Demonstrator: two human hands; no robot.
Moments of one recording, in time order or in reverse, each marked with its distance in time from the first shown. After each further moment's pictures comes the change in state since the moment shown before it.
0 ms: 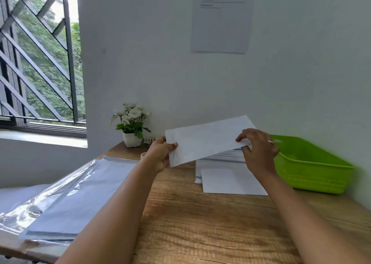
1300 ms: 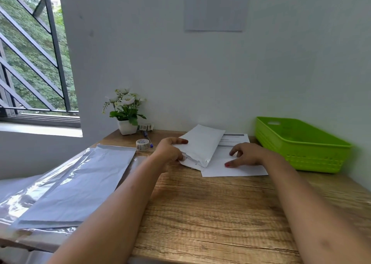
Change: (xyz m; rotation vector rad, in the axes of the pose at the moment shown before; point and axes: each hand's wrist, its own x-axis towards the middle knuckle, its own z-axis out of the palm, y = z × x) left_hand -0.014 -0.035 0.019 0.399 -0.036 -0.039; right_hand 0.003 0.028 0.011 -0.153 -1.066 0.209
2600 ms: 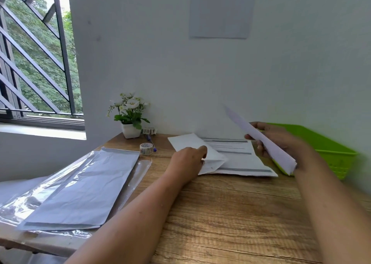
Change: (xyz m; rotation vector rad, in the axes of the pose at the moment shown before) left_hand -0.012 -0.009 0.029 1.227 0.113 0.747; right_hand -0.042 -0.011 -0.051 1.205 0.166 0.026
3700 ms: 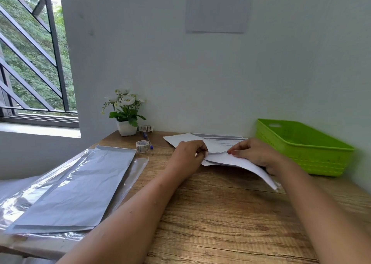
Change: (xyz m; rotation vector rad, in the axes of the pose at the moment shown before) left_hand 0.001 0.002 0.001 -0.472 0.116 -0.050; right_hand 0.003 0.045 0.025 -0.534 -0.019 -0.142
